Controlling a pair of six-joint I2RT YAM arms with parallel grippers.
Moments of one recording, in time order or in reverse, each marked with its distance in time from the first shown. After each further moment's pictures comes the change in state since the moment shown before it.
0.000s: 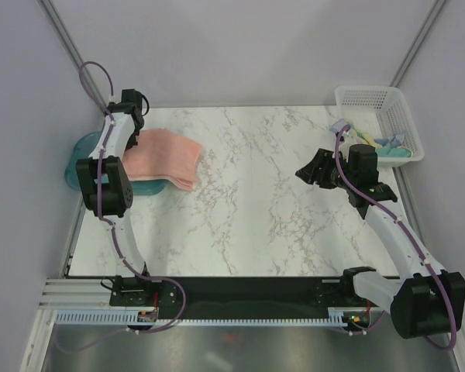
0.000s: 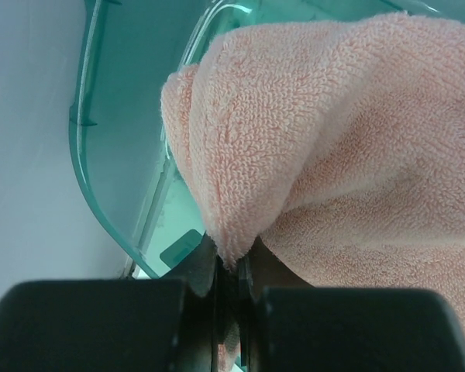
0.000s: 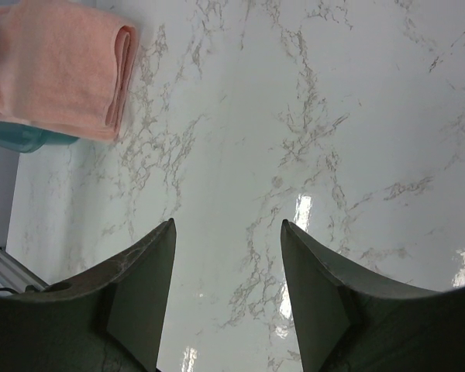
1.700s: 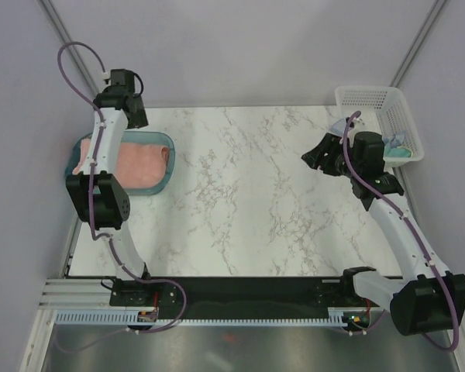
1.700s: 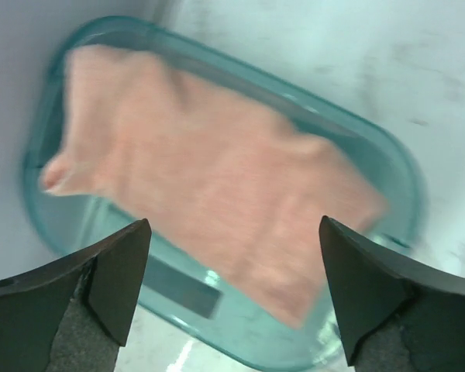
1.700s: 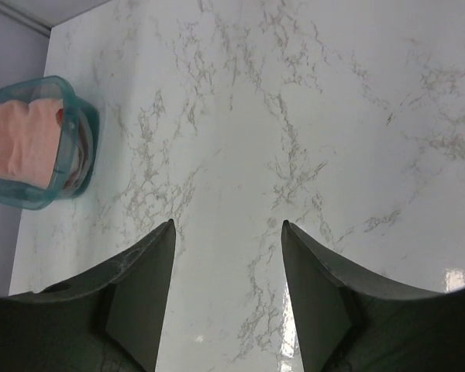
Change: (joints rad) left arm 0.000 -0.139 0.095 0.030 0.190 -0.028; right arm 0.000 0.018 0.130 -0.046 0.108 0.044
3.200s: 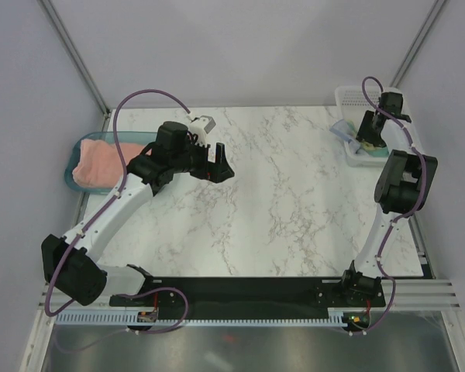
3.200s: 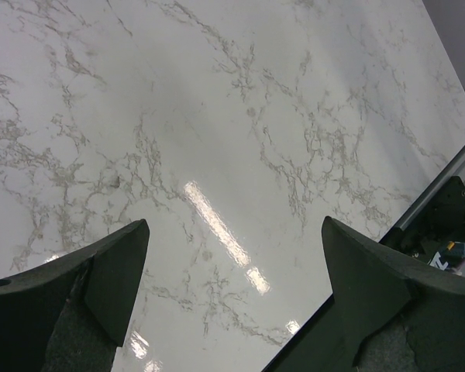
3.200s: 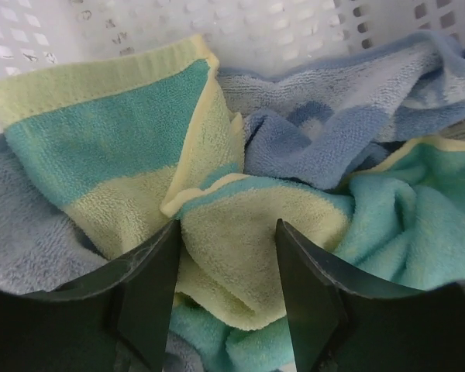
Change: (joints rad) left arm -0.539 -0.643 -0.775 0.441 0.834 -0.051; right arm -0.379 1.016 0.837 -0.235 0.384 -0.367
